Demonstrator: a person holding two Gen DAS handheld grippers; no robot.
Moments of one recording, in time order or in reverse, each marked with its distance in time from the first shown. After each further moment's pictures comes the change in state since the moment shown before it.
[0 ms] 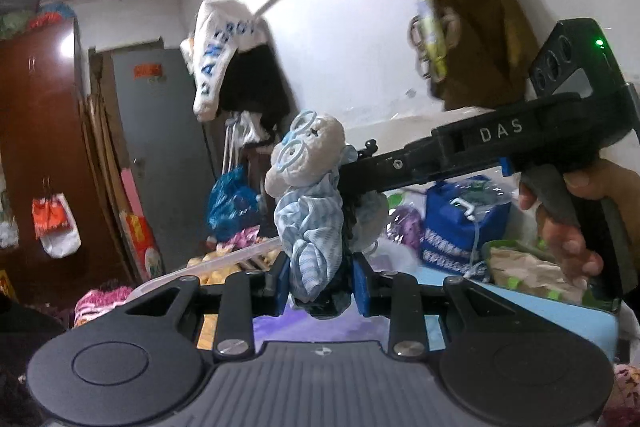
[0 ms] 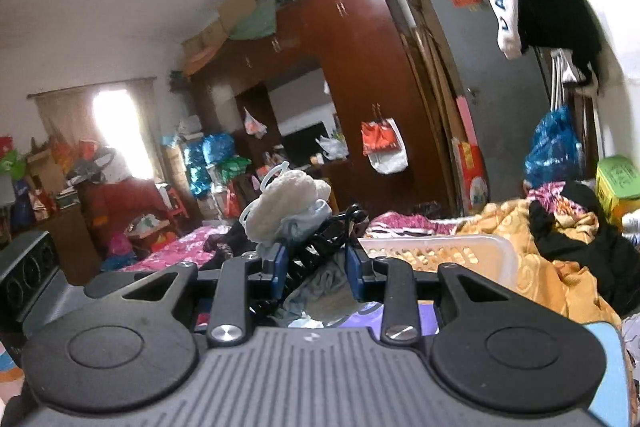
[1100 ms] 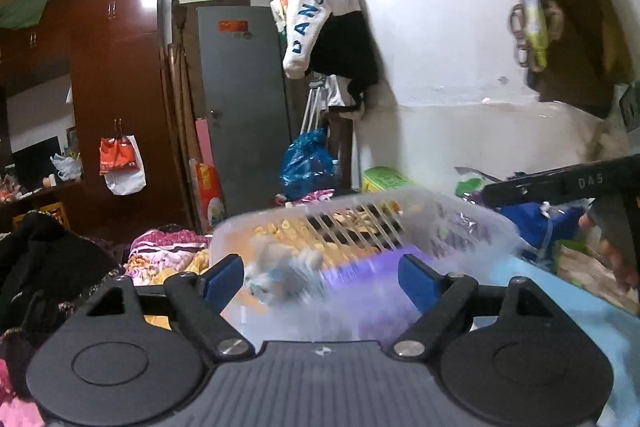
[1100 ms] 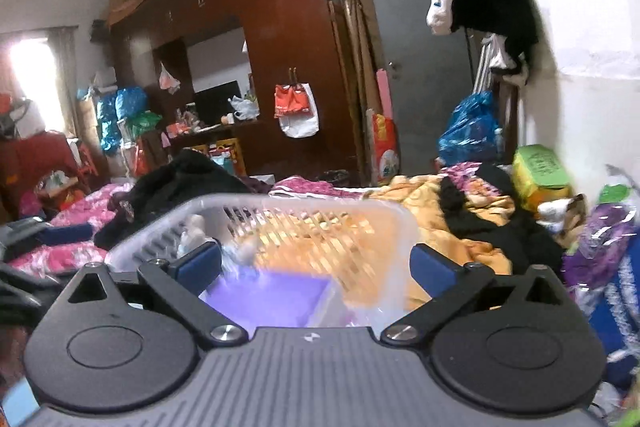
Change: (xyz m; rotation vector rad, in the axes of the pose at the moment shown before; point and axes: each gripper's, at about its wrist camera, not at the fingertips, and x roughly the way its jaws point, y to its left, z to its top) left arm -0.031 0.034 -0.034 -0.148 0.072 0.209; right arm -0.052 -0.009 -0.035 -0.081 0.068 -0.294
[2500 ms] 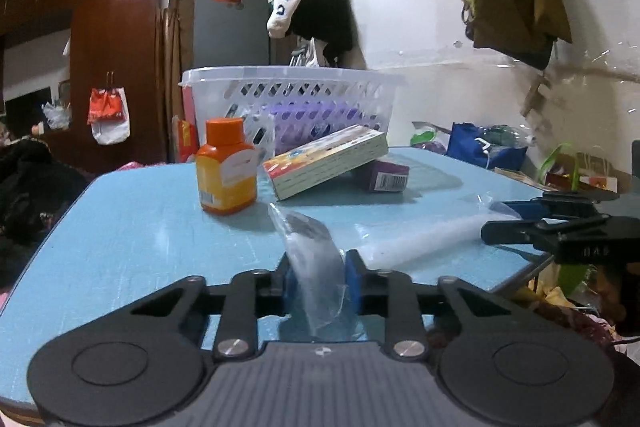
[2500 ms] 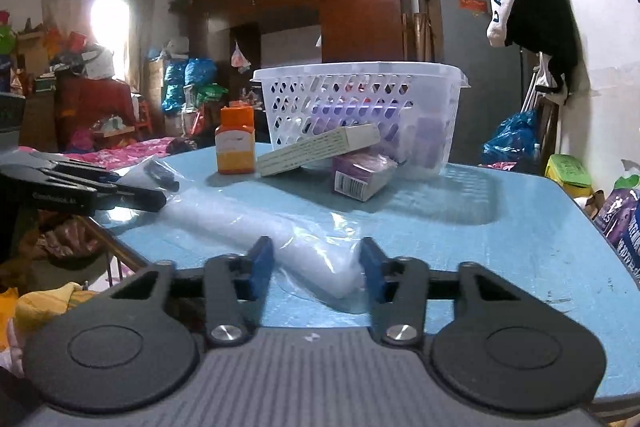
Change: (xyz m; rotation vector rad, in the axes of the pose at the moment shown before) left arm -0.097 -0.063 -0.167 -0.082 0.041 -0.068; right arm -0.095 0.051 -0.181 -0.193 -0.028 0.149
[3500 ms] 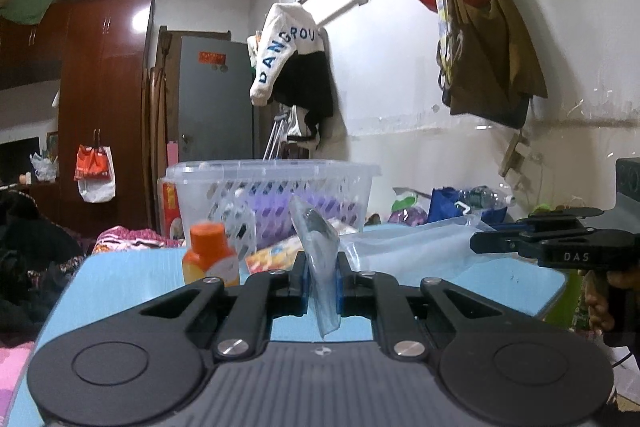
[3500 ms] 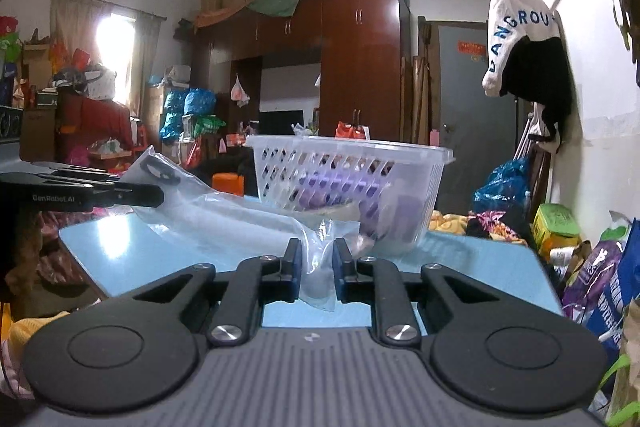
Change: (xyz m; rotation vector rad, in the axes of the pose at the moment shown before) left arm -0.020 -0.002 0.044 0.027 -0.193 -0.051; right arm -0.017 -0.013 0.050 -0.056 -0.118 -0.025
